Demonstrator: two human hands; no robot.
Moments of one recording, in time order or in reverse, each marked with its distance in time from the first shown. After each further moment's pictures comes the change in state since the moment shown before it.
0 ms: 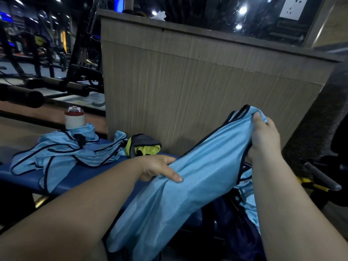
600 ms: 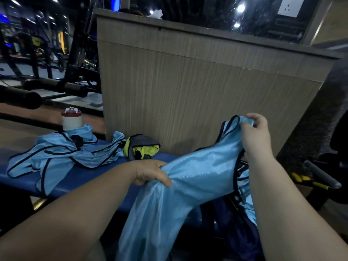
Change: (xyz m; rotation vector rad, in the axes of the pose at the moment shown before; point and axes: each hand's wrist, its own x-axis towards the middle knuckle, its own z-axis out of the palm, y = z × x) left_hand 0.001 -0.016 -0.005 0.054 0.066 -0.035; right_hand 0.002 0.011 0.000 -0.437 -0.009 -0.135
